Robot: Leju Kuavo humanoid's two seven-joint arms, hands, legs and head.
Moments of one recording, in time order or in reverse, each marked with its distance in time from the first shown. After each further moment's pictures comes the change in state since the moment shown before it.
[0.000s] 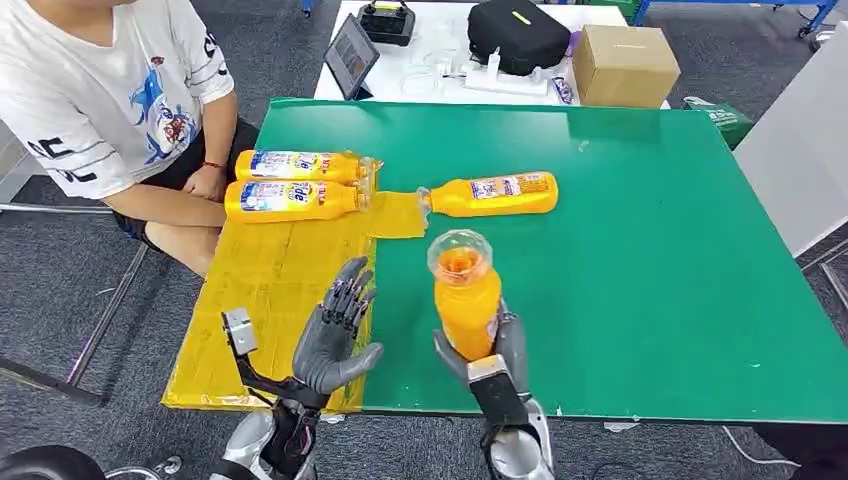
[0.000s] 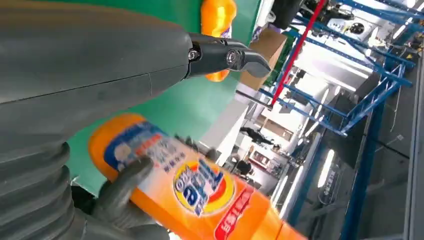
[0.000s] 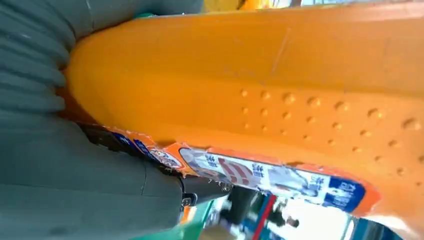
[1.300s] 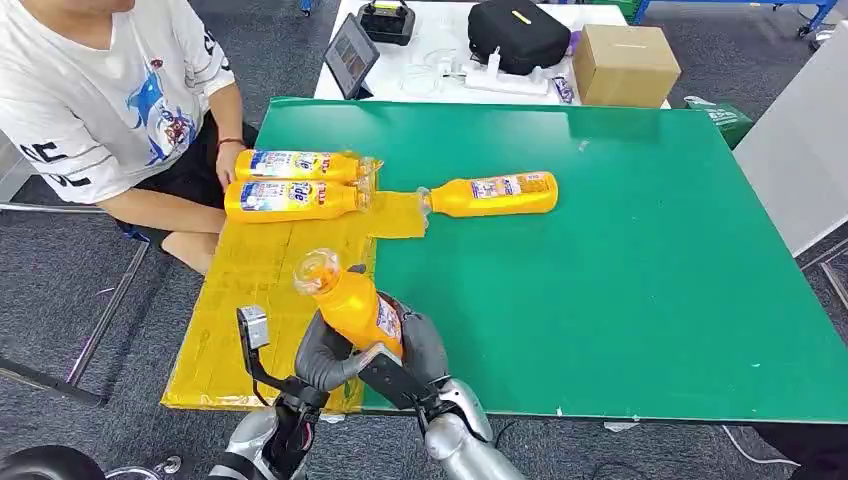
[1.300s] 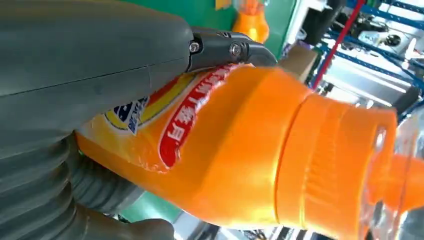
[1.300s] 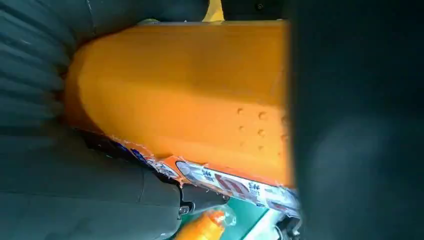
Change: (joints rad) left arm -0.046 0.017 -0.015 0.126 -0.045 0.045 0.011; right arm -0.247 0.105 0.190 0.500 0.168 0.022 0.129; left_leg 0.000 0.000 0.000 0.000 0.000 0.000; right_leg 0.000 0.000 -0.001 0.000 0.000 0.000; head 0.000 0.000
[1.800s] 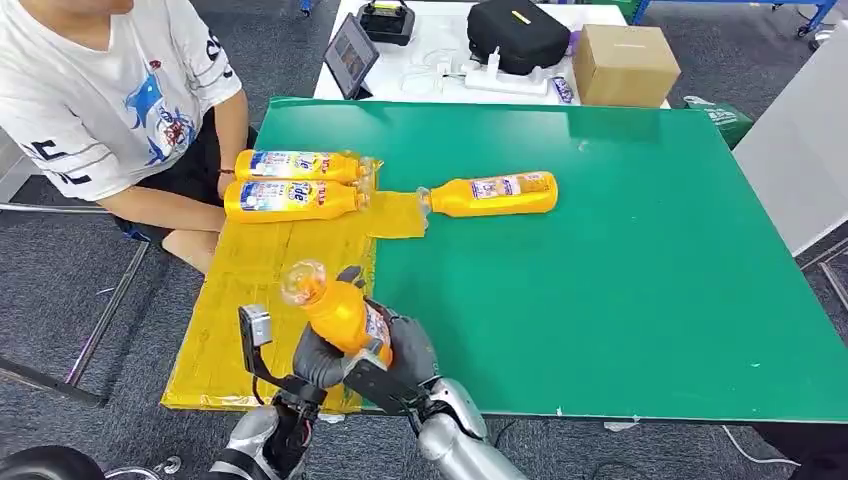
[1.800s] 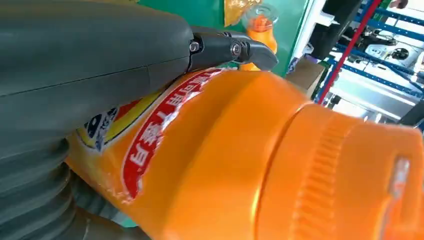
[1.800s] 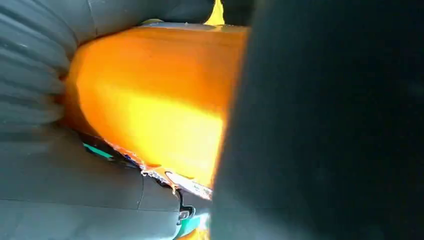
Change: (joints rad) left arm -0.017 0.000 0.013 0.044 -0.005 0.014 -0.006; right arm -0.036 0.005 0.058 0.075 0.031 0.001 0.022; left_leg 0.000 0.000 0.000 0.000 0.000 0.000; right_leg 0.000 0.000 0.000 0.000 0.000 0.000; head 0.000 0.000
